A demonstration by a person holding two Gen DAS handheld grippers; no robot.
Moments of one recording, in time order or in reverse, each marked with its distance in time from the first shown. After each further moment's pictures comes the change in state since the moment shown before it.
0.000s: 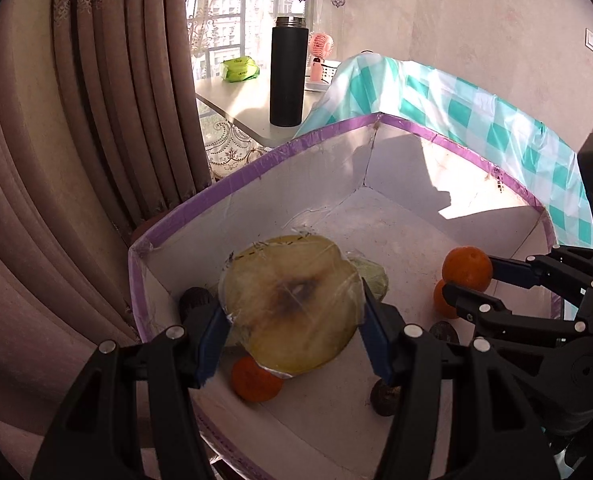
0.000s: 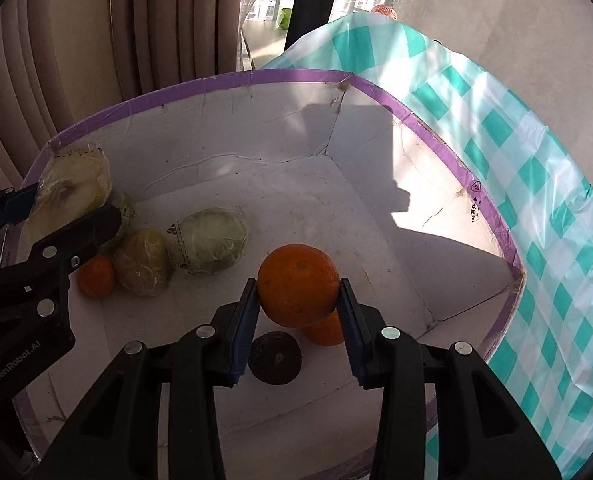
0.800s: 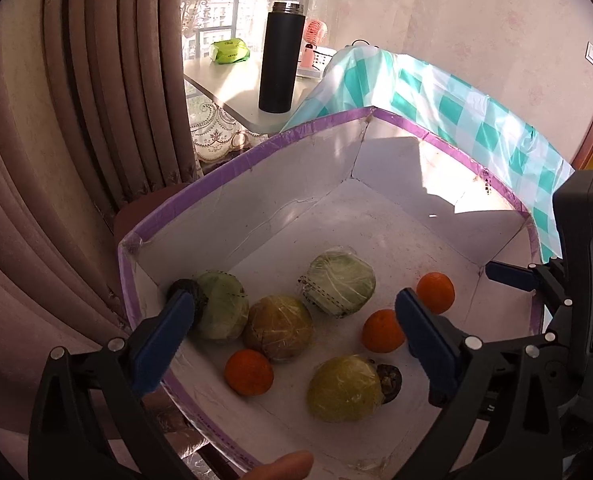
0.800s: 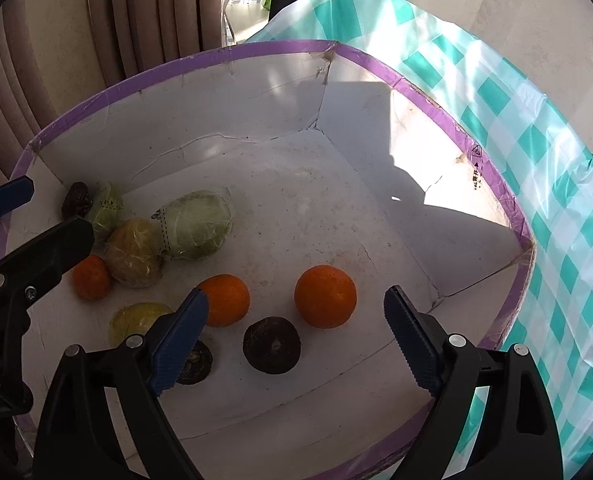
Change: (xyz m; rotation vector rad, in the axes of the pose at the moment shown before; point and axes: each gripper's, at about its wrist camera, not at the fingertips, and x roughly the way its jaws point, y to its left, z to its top) left arm 0.001 0.005 0.010 -0.035 0.067 -0.083; right arm 0.007 -0.009 -0.003 0.056 0.064 -0.024
